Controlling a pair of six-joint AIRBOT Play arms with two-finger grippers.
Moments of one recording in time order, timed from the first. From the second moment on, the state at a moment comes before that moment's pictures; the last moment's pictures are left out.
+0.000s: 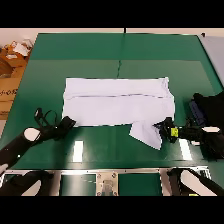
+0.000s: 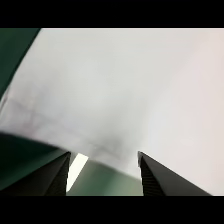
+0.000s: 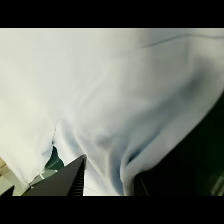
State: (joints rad) left arm -0.16 -0.90 0.26 0.77 -0.43 -1.84; right arm -0.45 -1.08 0.28 -0.65 0.93 1.40
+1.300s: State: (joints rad) left arm 0.09 -1.13 0.59 1.00 -0.91 -1.60; right arm -0.54 -0.93 0.34 -0.94 1.09 1.40
